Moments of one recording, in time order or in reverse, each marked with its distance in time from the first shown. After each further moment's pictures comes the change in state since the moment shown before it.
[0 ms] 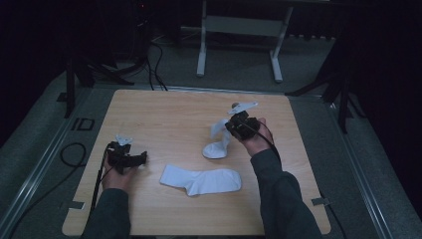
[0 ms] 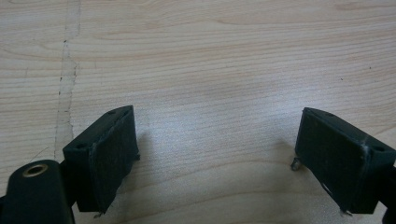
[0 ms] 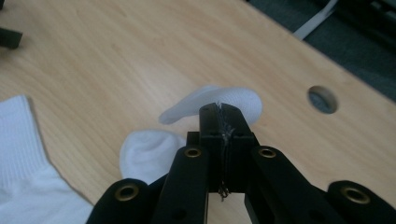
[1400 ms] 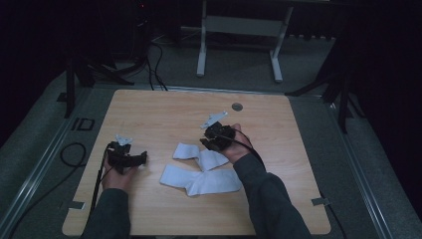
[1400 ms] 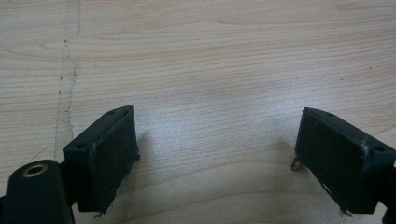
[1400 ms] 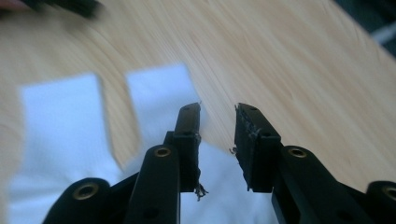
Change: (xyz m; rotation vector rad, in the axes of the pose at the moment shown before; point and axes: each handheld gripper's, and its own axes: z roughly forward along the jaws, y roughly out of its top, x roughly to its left) left arm 0.000 0.000 0.000 -0.002 0.001 -0.001; right arm 0.058 0.010 0.033 0.054 0.150 -0.180
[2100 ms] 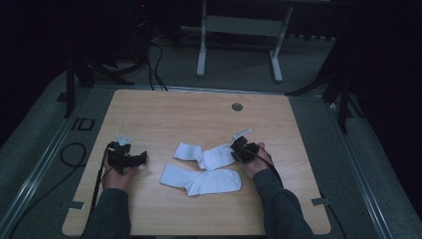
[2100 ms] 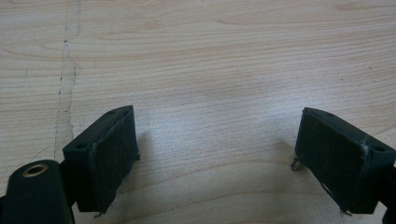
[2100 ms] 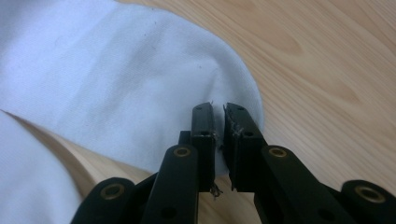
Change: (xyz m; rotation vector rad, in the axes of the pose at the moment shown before) left arm 0.000 0.000 0.000 0.002 -0.001 0.001; right arm -0.040 -0.111 0.030 0.198 -0.139 0.200
